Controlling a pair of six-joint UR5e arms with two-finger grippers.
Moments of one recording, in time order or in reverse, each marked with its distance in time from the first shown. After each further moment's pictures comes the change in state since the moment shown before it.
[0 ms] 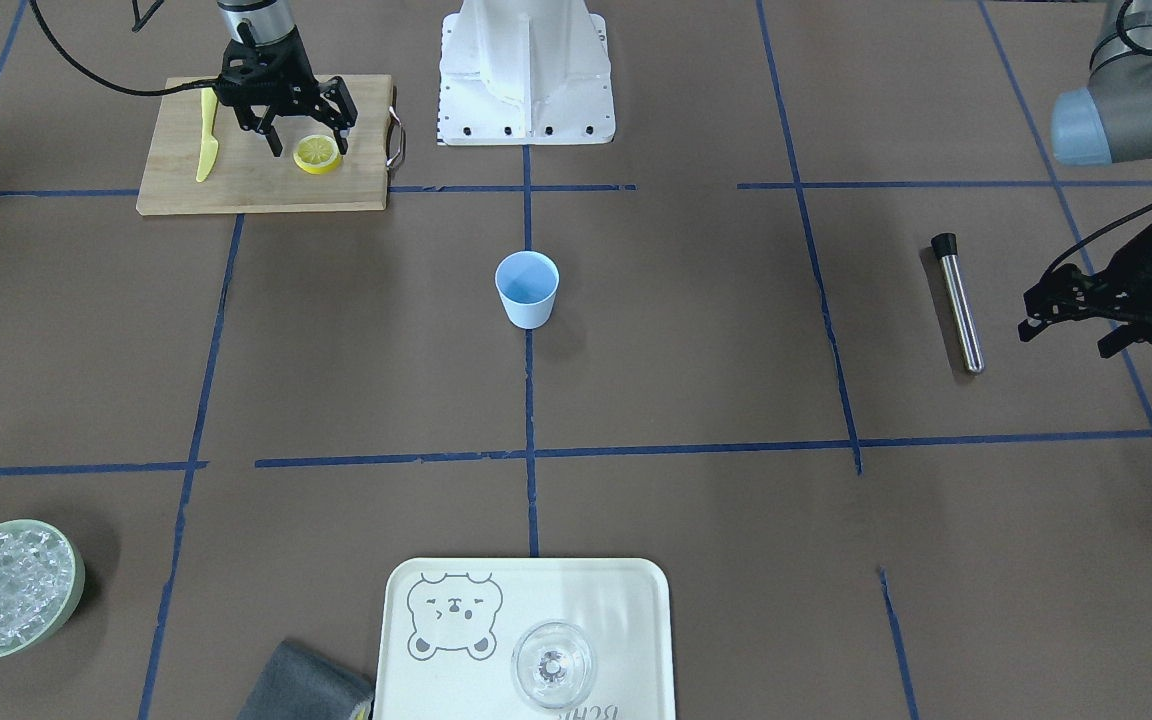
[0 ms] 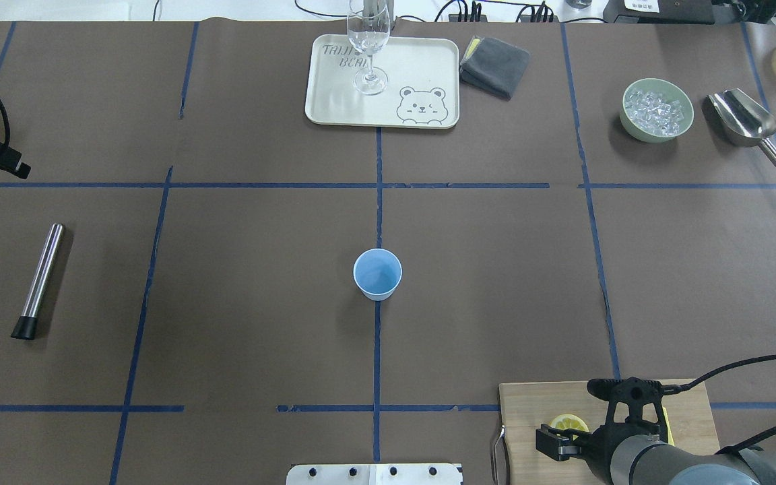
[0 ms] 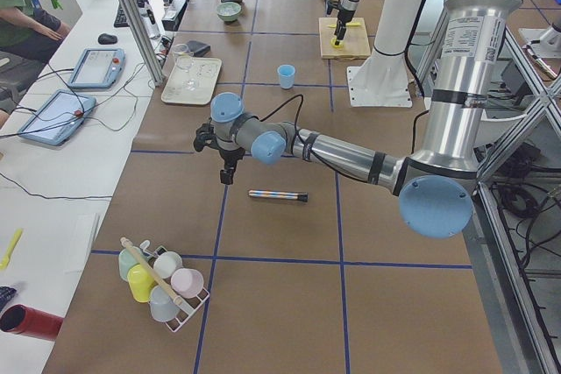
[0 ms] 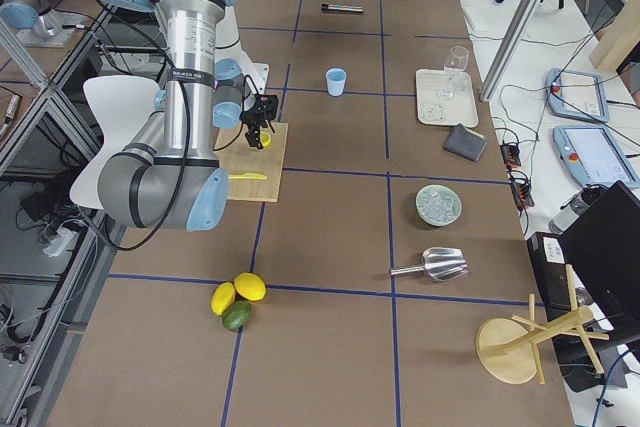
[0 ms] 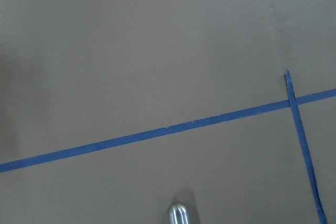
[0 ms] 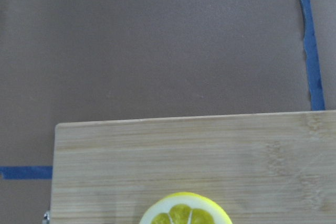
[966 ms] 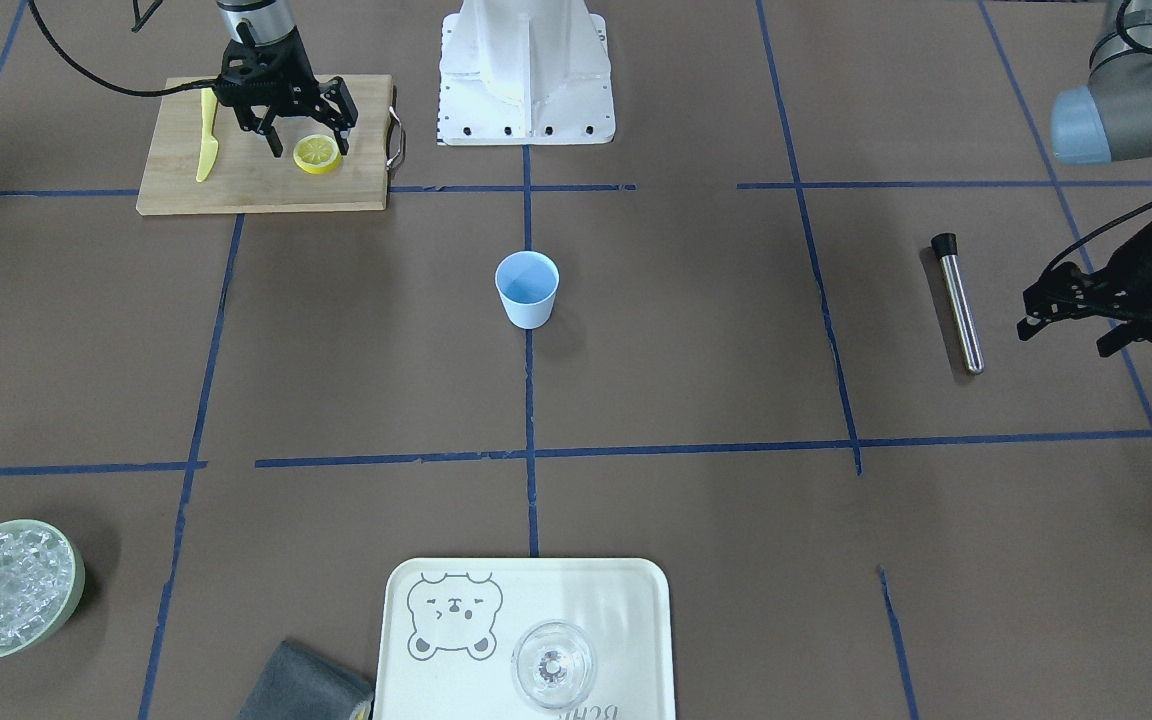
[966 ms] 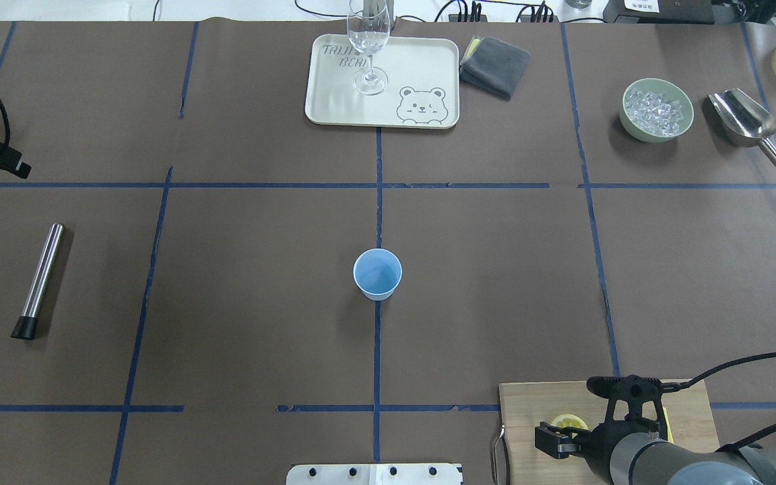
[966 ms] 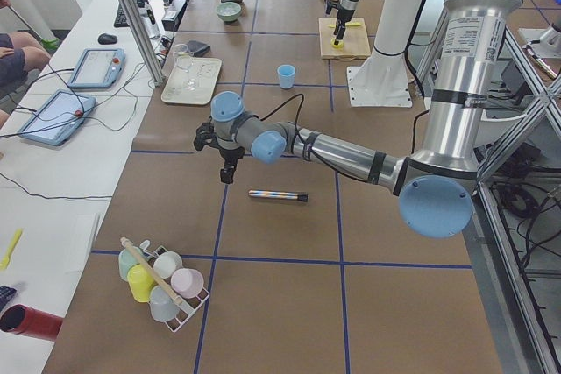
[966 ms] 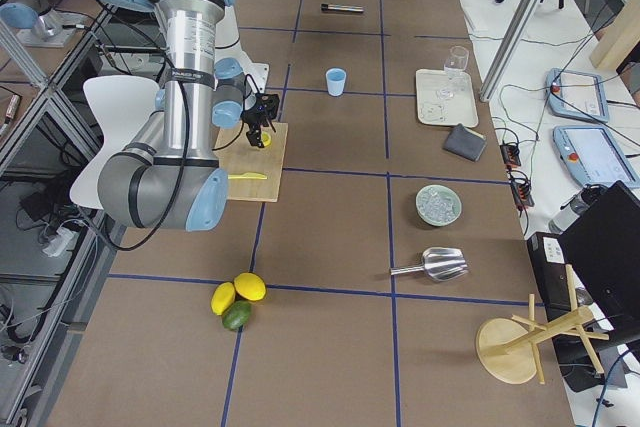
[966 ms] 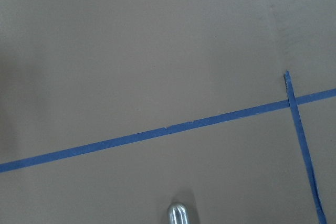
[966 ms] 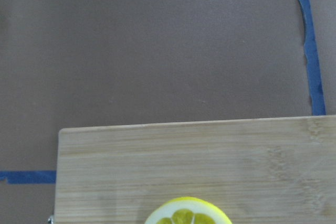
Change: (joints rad) left arm 0.000 0.001 -0.005 0.000 -0.003 0.000; right arm 0.004 0.003 0.002 -0.003 0.003 -0.003
